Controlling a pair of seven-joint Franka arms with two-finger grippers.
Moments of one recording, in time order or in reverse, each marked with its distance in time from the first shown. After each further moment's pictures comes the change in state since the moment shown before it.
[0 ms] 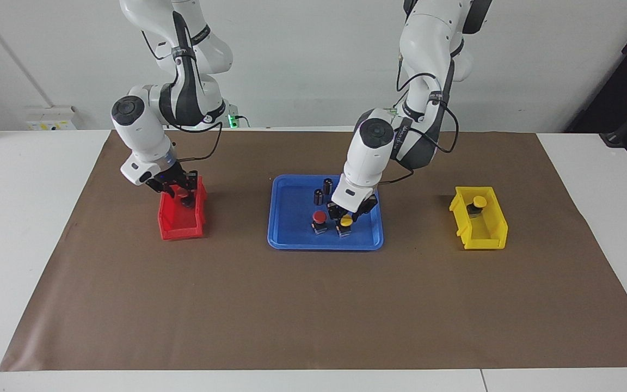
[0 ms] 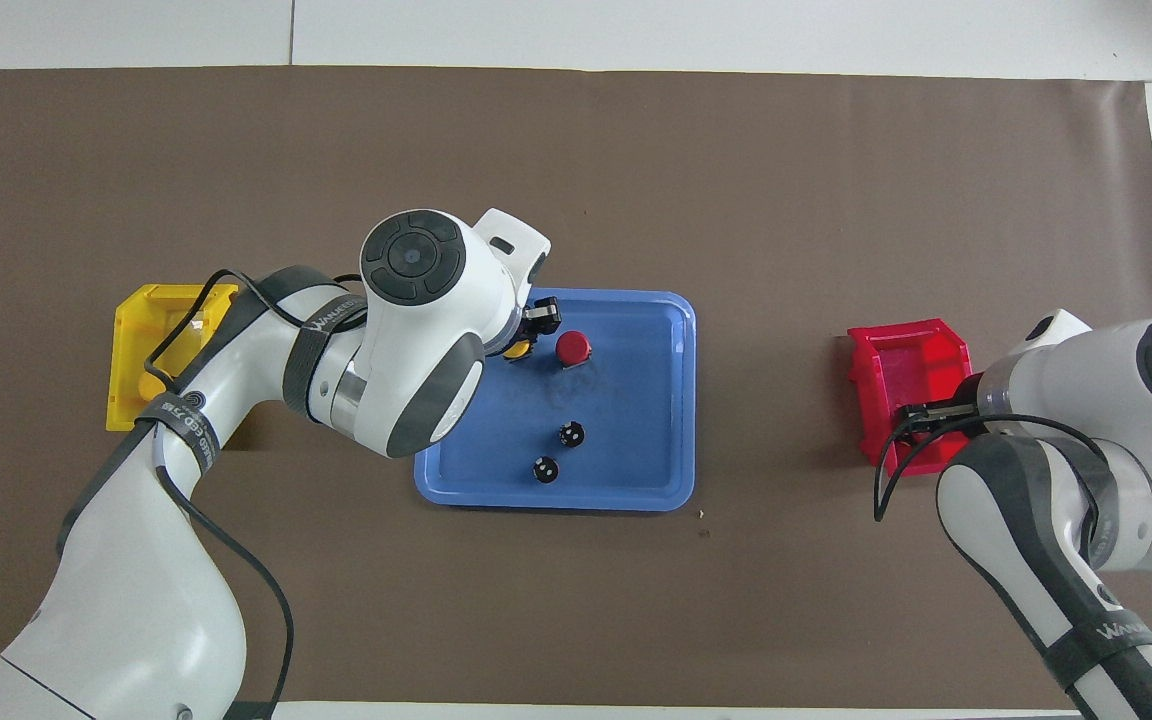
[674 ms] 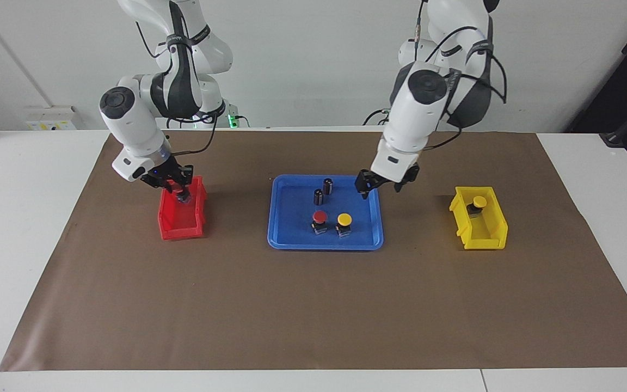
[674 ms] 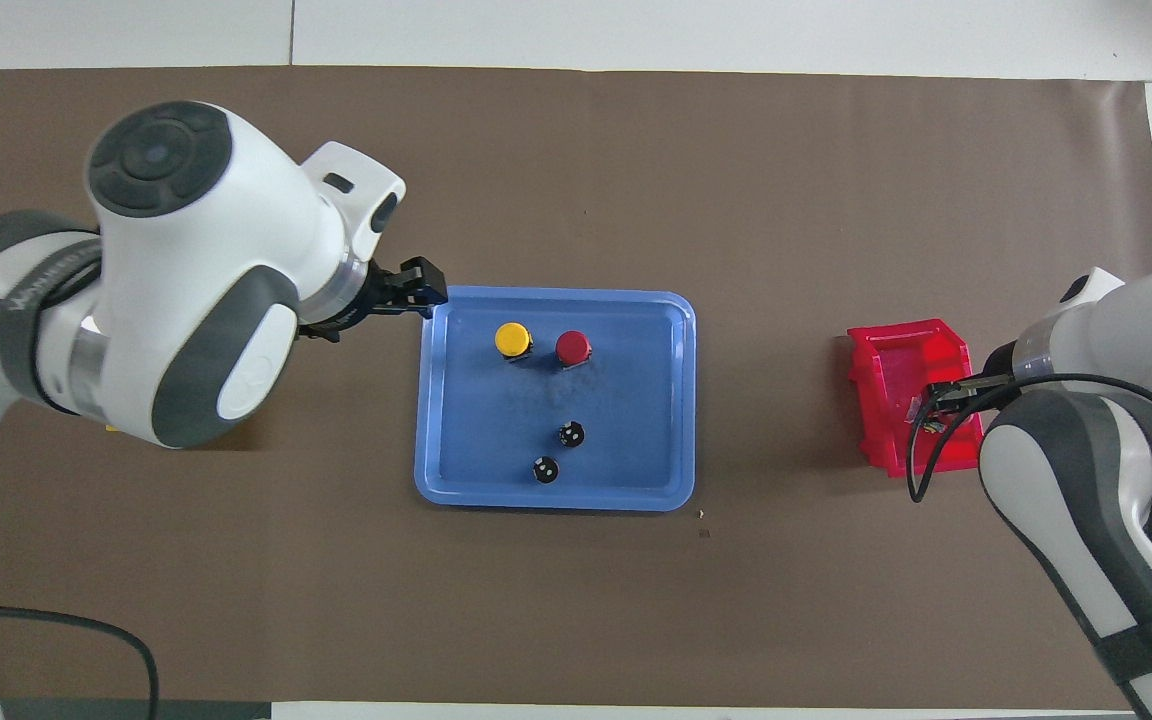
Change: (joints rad) left arm 0.185 -0.227 0.048 0.066 0.031 -0.382 0.206; right arm 0.000 0.007 0.001 0.252 -0.002 -0.301 -0.032
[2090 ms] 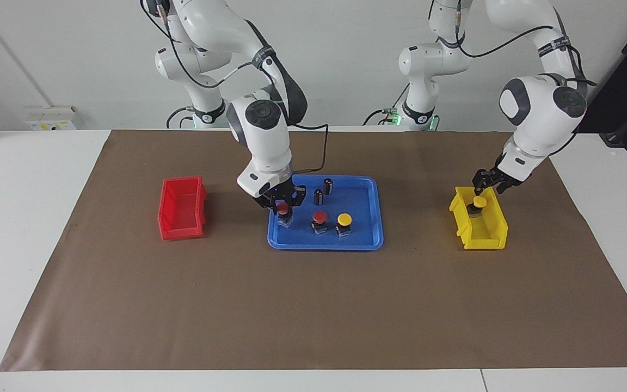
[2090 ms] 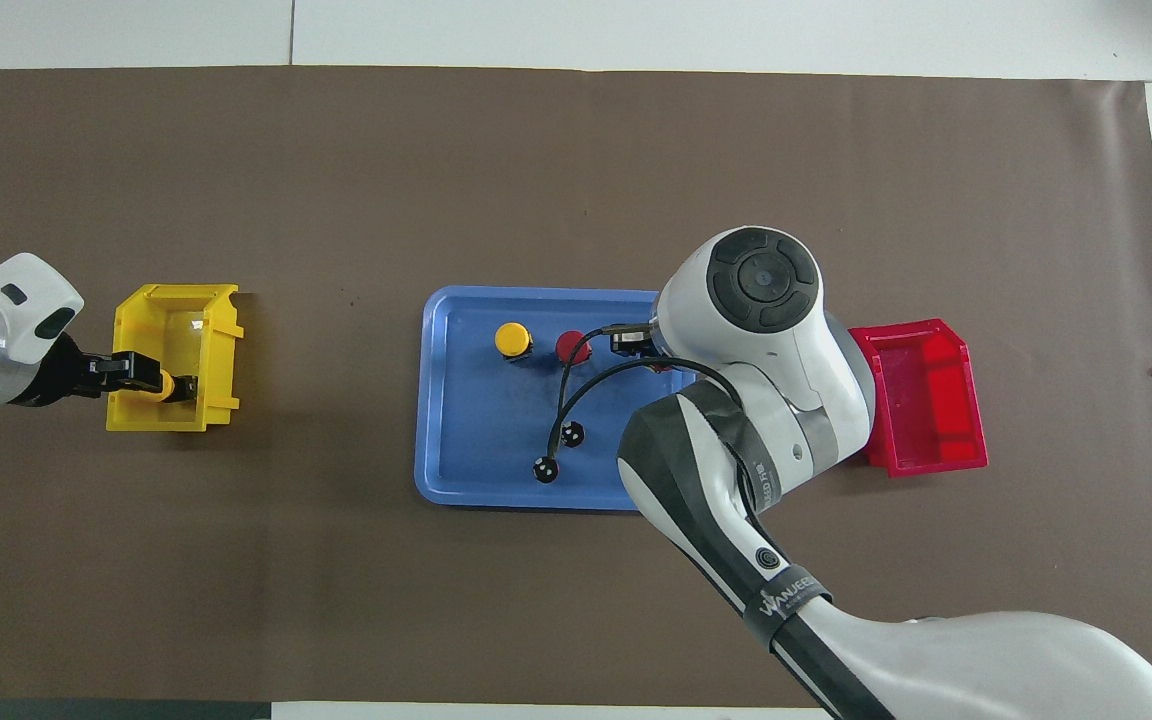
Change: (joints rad) left arm 0.433 -0.193 -0.001 -0.505 0.033 0.325 0.562; right arm 0.455 0.348 0.044 0.255 0.012 0.257 0.579
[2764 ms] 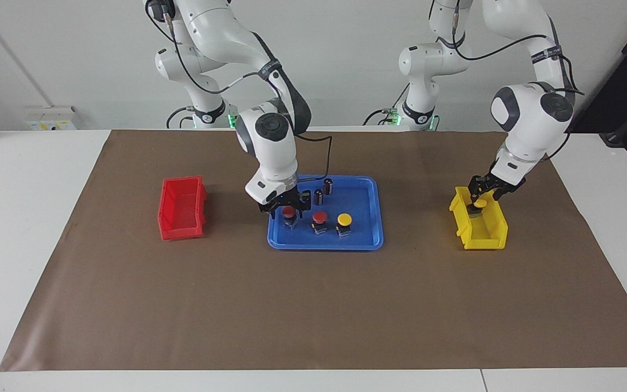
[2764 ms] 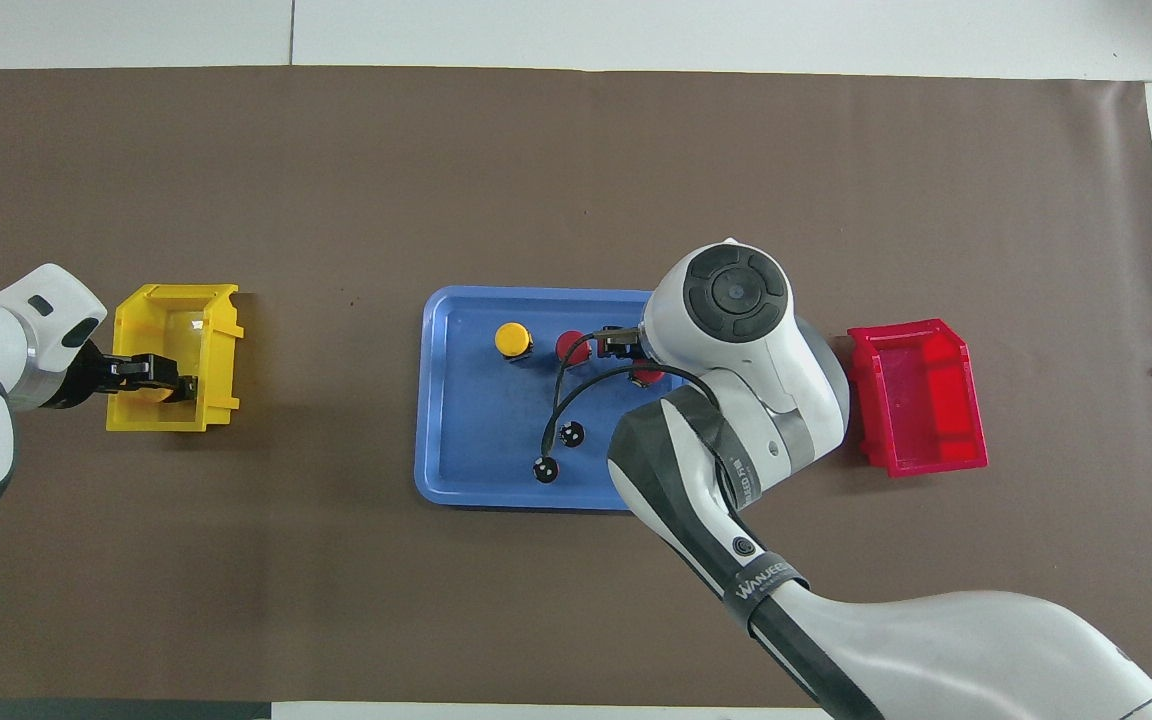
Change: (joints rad) left arm 0.000 0.013 -0.007 -0.053 0.000 0.110 0.000; right arm 0.007 0.033 -0.024 0.047 -0.024 -0.018 0.036
